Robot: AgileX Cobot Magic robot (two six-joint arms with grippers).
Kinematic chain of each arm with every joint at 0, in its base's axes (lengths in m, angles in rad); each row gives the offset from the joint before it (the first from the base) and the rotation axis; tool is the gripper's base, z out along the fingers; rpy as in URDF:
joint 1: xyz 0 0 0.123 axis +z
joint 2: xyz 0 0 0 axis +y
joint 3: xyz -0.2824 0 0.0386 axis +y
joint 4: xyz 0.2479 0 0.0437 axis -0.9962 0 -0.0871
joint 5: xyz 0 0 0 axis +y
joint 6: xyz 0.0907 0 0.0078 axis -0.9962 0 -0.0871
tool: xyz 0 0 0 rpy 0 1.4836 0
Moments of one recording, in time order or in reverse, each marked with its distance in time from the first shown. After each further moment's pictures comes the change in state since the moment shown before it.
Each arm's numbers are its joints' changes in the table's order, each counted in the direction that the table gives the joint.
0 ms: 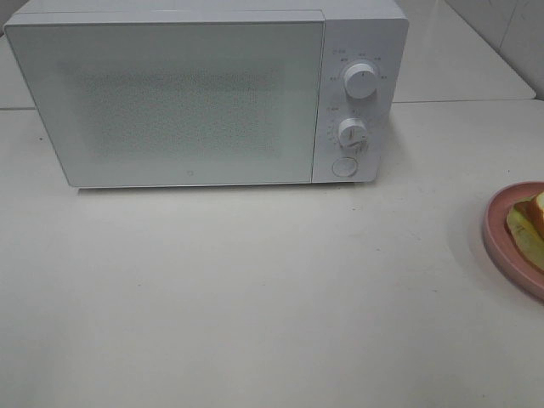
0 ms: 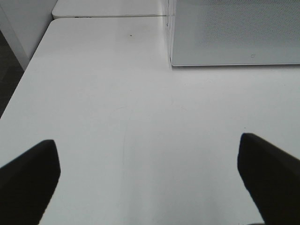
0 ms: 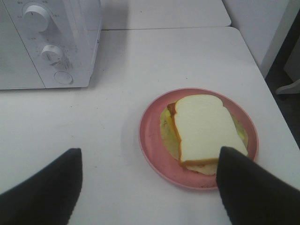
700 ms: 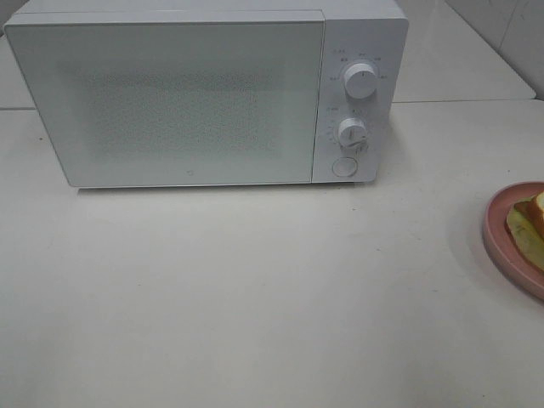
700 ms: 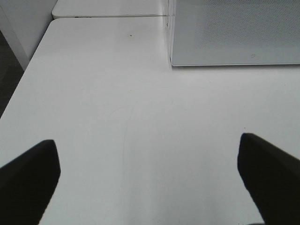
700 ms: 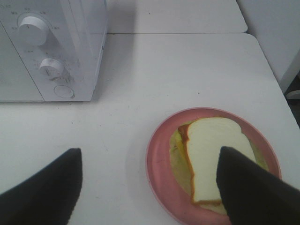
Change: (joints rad) left arm 0.000 0.000 0.000 0.000 0.000 0.000; right arm 0.000 0.295 0.000 0.000 -0.267 -0.001
